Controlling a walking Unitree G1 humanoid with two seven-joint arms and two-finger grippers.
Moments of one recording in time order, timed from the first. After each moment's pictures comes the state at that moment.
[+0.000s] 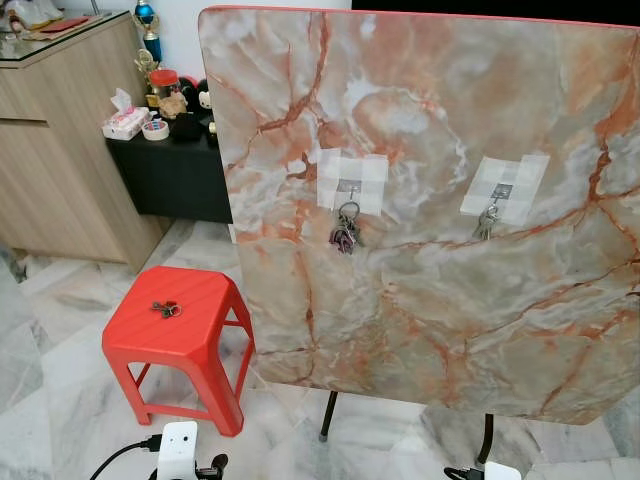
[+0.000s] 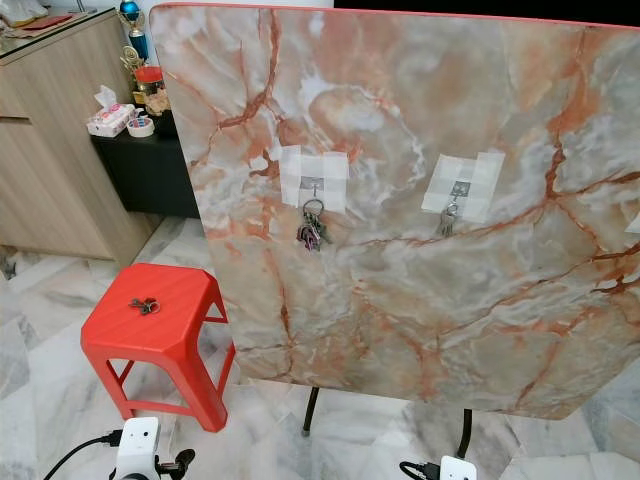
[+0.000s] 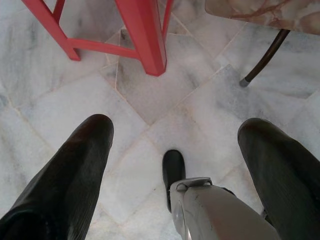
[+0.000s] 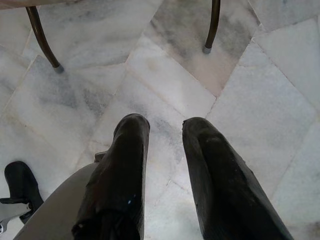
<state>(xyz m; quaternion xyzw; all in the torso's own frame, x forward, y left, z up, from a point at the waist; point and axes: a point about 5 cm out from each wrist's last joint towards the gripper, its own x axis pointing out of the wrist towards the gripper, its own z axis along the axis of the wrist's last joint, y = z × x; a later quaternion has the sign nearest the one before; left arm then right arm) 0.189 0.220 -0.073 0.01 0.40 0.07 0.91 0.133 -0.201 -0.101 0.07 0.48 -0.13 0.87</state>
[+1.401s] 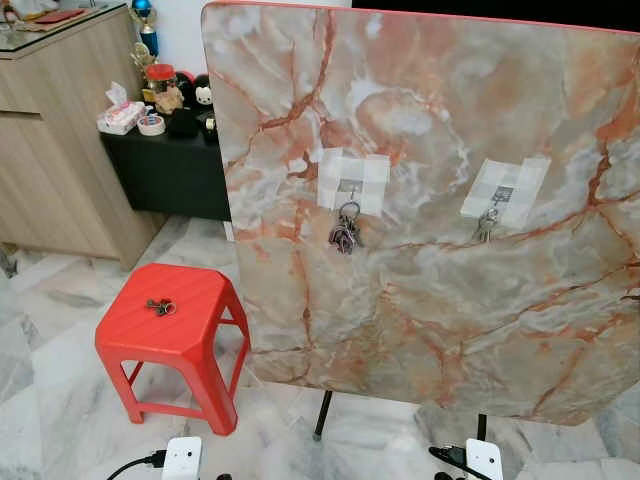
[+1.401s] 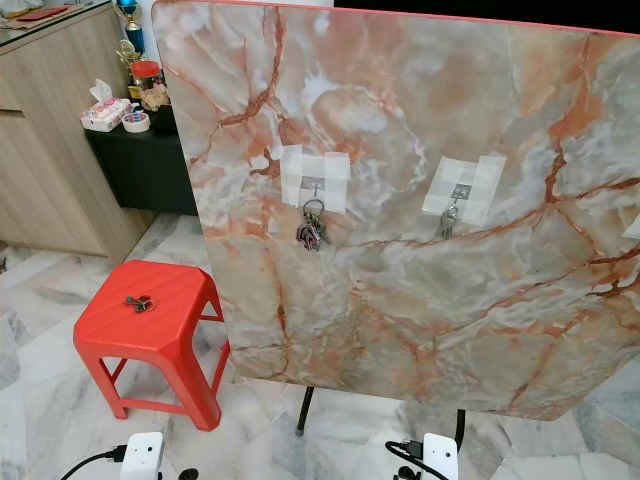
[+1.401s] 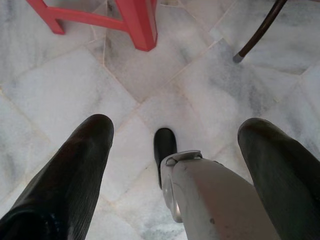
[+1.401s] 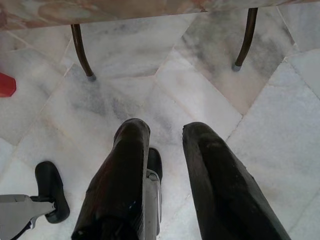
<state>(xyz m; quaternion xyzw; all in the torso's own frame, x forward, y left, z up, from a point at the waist) 0.173 0.215 -0.082 0.01 0.44 0.06 0.90 0.160 -0.188 -0.094 0.10 0.47 -0.06 0.87</state>
